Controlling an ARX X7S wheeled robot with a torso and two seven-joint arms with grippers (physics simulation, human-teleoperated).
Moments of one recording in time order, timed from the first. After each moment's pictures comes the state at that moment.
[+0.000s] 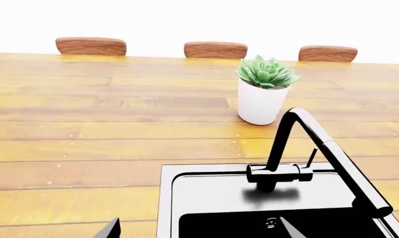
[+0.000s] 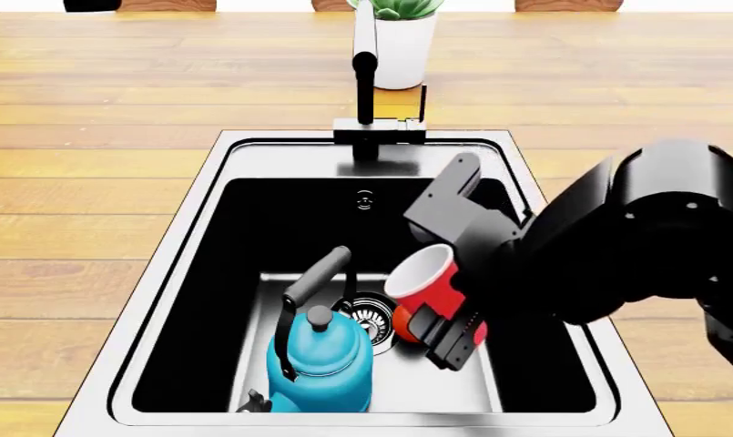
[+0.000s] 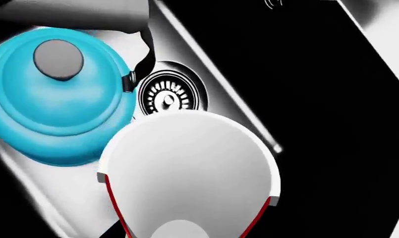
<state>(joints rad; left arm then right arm) -1.94 -0.76 0.71 -0.27 -2.27 -1.25 -1.22 1.50 0.55 -1.10 -0.04 1.56 1.46 0.41</state>
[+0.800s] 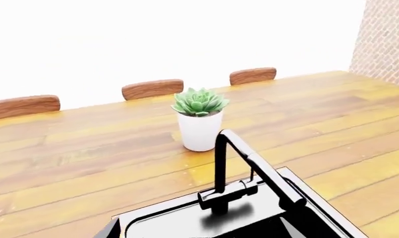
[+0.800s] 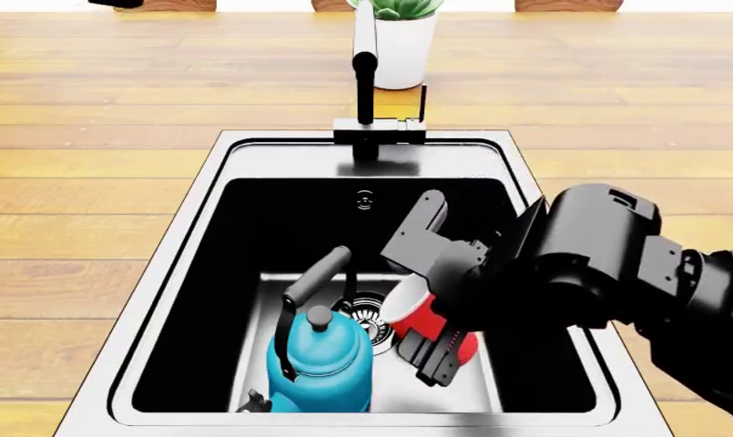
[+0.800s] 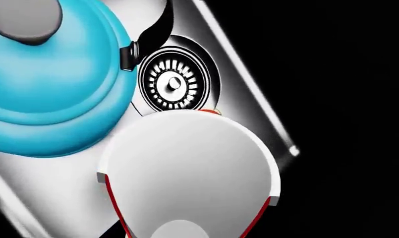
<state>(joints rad) -1.90 -0.76 0.57 -0.15 -2.02 -1.32 -0.80 1.46 0.47 -1.30 0.02 1.30 1.34 0.21</state>
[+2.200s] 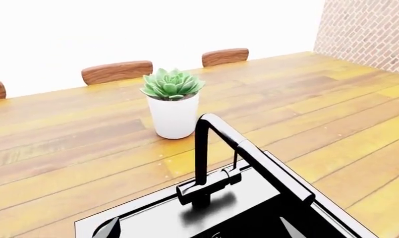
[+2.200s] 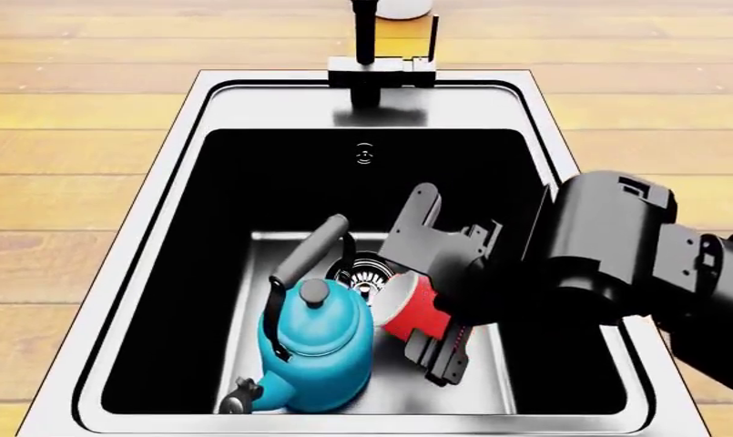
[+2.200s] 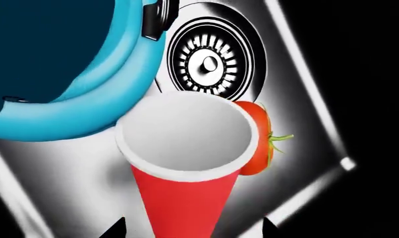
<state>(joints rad) -1.96 -0.76 0.56 -0.14 -1.93 -1.33 -0.60 1.55 0.49 -1.38 -0.05 1.25 1.33 0.10</state>
